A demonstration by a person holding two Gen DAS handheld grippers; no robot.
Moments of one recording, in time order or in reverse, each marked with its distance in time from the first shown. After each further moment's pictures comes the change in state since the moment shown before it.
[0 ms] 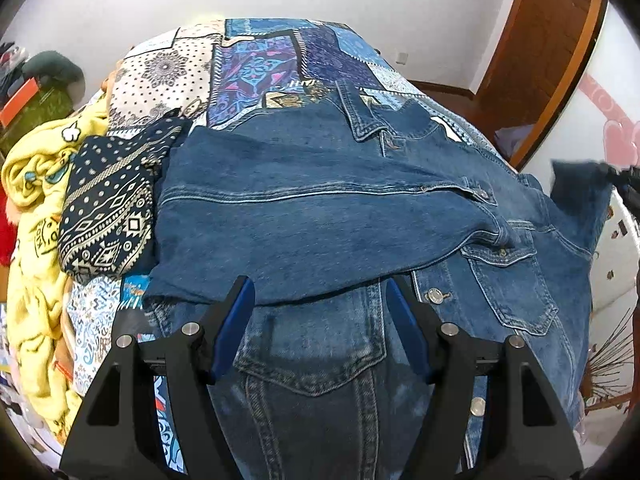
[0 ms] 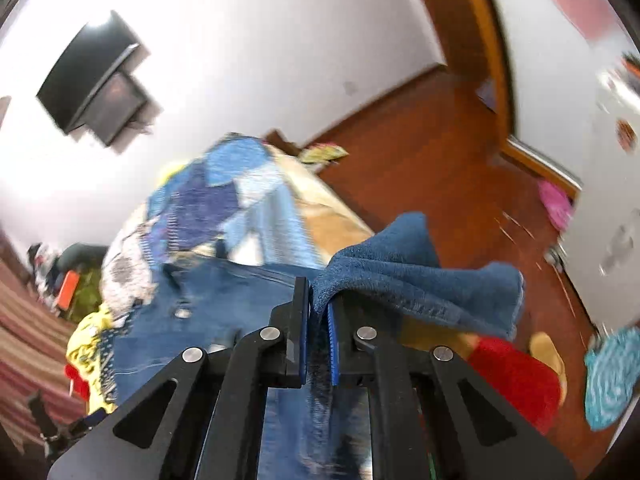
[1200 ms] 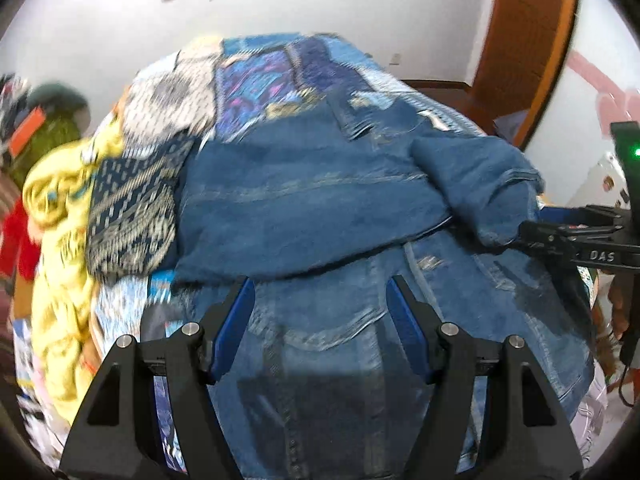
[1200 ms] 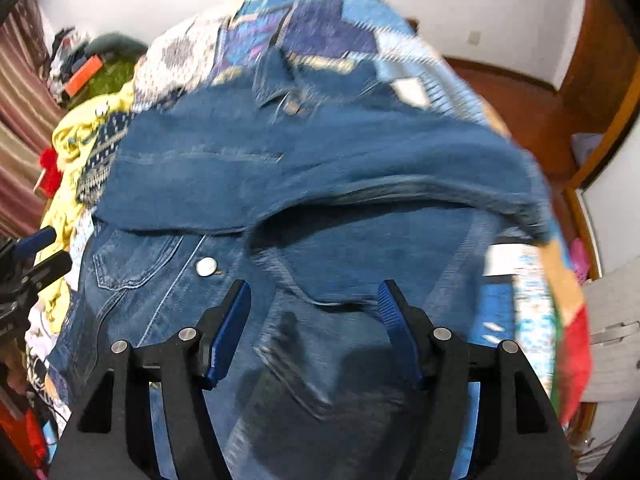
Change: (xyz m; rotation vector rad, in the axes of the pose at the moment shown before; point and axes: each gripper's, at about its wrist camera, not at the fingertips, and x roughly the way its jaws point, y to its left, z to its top) left arm -0.037 -0.024 -0.014 0.115 -0.041 0.058; right arm 0.055 0.117 -0.130 -0.483 0.364 -0.070
